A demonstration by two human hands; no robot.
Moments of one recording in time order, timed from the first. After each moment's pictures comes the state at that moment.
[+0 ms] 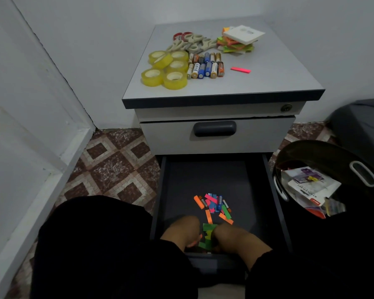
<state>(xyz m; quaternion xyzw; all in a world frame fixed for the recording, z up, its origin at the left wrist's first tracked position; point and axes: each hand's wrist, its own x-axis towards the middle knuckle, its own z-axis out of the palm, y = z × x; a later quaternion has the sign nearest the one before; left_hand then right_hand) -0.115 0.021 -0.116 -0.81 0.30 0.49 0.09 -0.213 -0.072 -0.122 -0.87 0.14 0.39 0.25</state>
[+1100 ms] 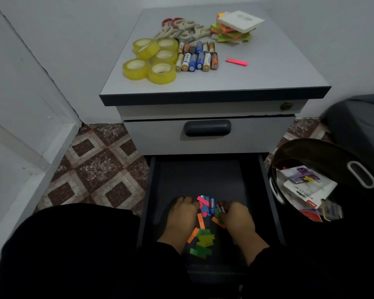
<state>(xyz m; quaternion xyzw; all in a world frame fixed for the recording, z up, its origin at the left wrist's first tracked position) -0.104 0.002 -0.151 -0.89 0.44 0.15 -0.04 -0.204 -0.112 -0.141 -0.79 0.48 0.10 0.36</state>
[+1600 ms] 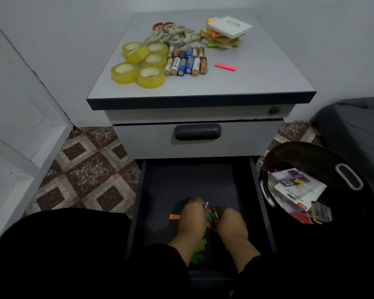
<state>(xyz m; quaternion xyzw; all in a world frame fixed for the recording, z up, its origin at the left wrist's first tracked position) -0.133 -0.045 -0.145 -0.91 0.28 0.22 -0.22 -0.212 -0.112 -0.151 -0.80 0.49 0.09 0.34</state>
